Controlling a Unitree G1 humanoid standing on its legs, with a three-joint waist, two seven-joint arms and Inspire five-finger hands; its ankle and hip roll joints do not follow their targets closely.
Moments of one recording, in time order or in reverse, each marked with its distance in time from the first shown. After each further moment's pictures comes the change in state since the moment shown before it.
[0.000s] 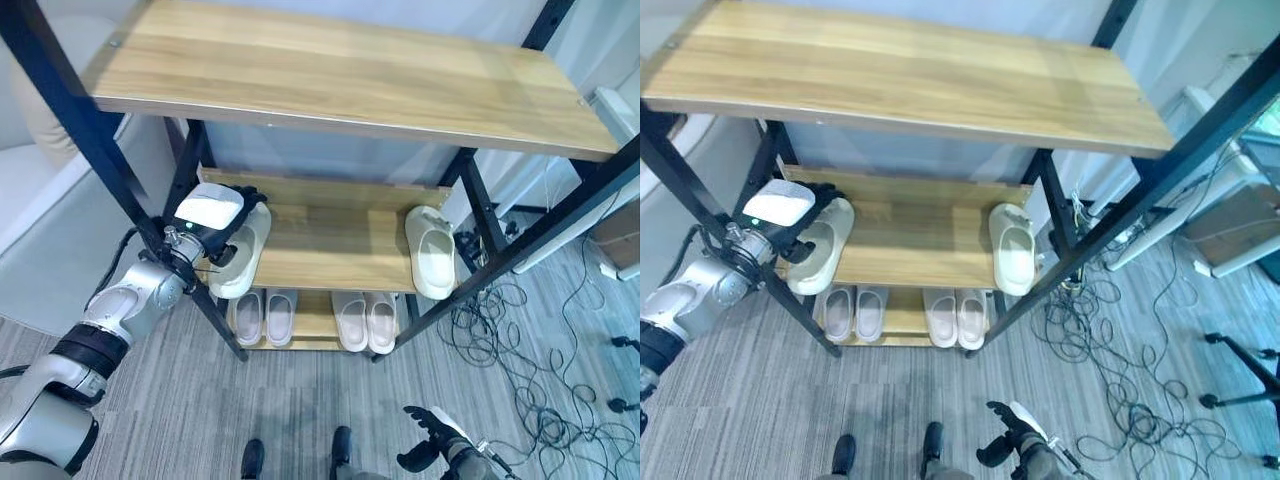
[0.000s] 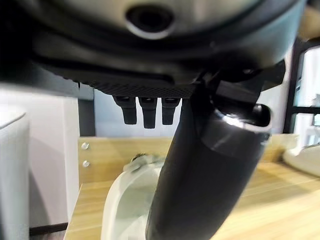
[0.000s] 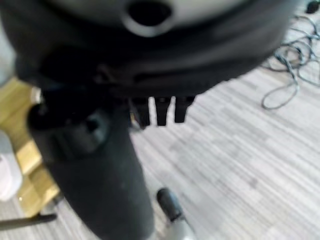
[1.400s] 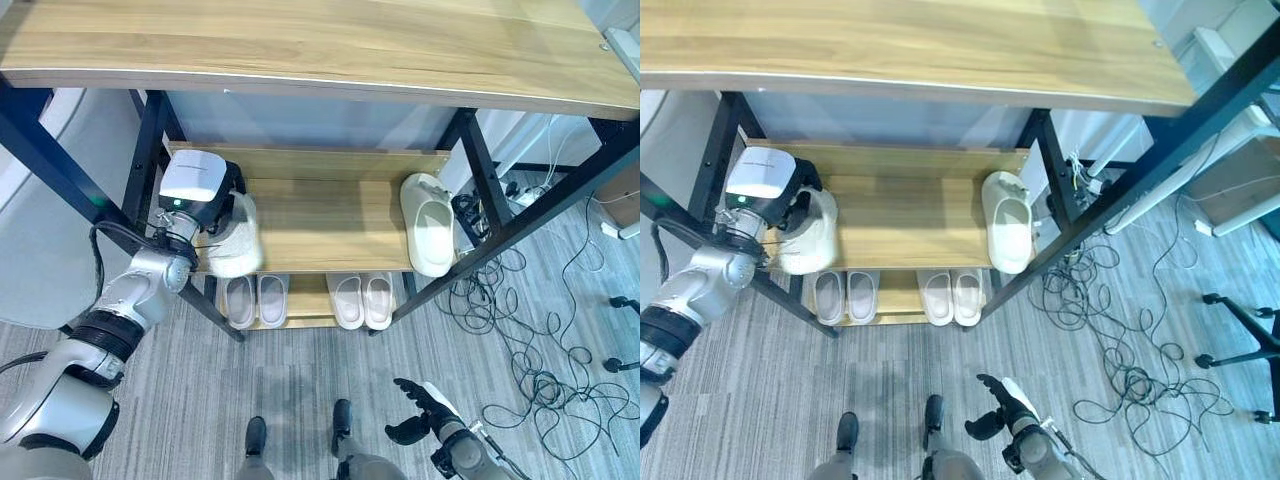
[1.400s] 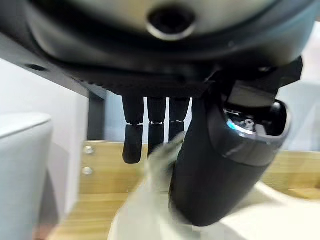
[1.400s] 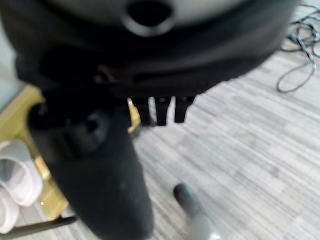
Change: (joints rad) left arm -0.064 -0.124 0.030 0.043 -0.043 0.086 0.160; right arm 0.024 -0.018 -0.001 -0.121 0.030 -0.005 -0.021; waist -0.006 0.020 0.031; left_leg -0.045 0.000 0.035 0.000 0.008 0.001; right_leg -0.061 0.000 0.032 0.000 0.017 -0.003
